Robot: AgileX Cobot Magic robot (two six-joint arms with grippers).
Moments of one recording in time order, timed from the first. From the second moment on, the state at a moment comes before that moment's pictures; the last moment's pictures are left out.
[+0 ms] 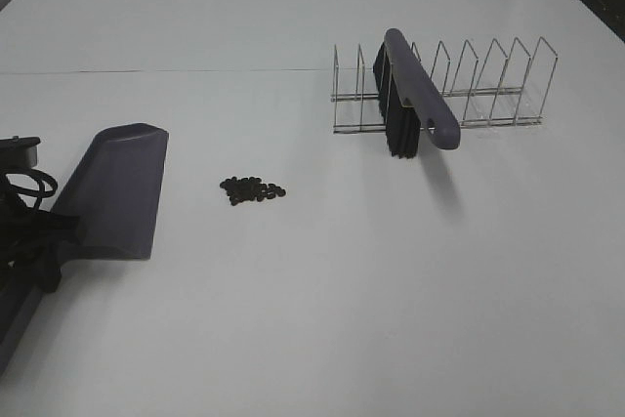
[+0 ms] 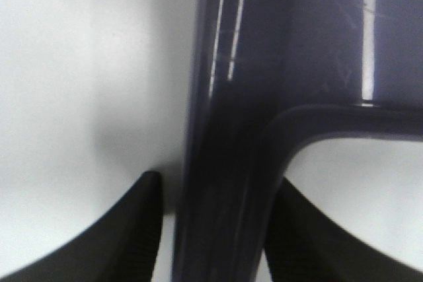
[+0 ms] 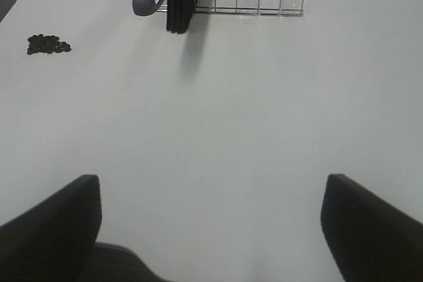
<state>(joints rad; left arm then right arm) -0.11 1.90 -0.88 -0.16 0.62 -0.03 0.06 0.00 -0.46 0.08 1.11 -0.02</state>
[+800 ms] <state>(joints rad) -0.11 1.86 -0.88 -0.06 0.64 0.05 0.06 0.00 -0.46 0.08 1.11 -0.02</state>
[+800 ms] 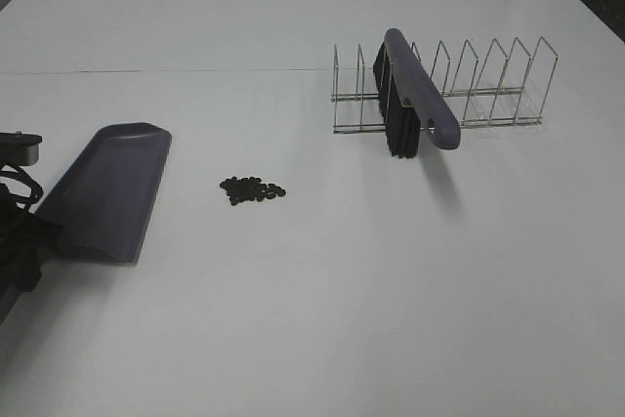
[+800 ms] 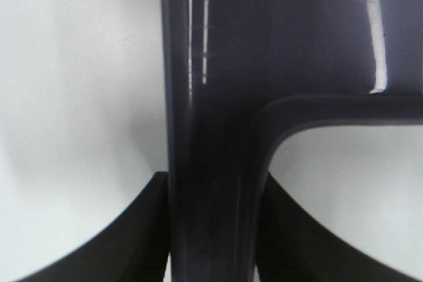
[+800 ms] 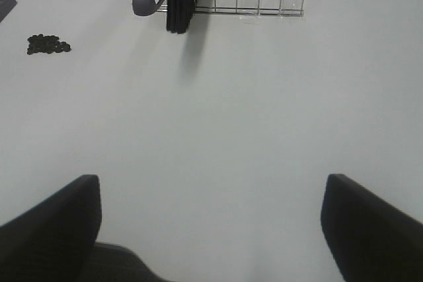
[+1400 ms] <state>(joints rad) -0.14 1.77 -0.88 0.03 0.63 0.10 0.06 0.01 -0.48 0.05 1.11 0.08</state>
